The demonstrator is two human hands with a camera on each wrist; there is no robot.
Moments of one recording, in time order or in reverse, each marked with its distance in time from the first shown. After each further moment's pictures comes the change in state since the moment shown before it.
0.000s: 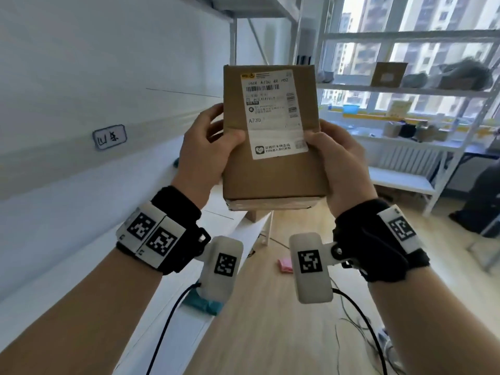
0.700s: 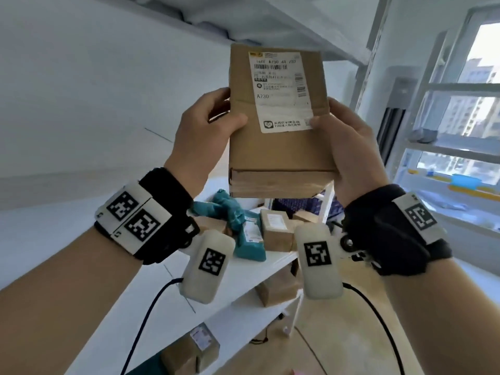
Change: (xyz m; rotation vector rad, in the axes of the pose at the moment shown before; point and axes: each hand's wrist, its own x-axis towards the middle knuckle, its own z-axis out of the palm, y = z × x) left_hand 0.284 -0.060 0.206 0.146 0.356 0.203; right_hand 0.413 0.010 -0.053 0.016 -0.483 -0.137
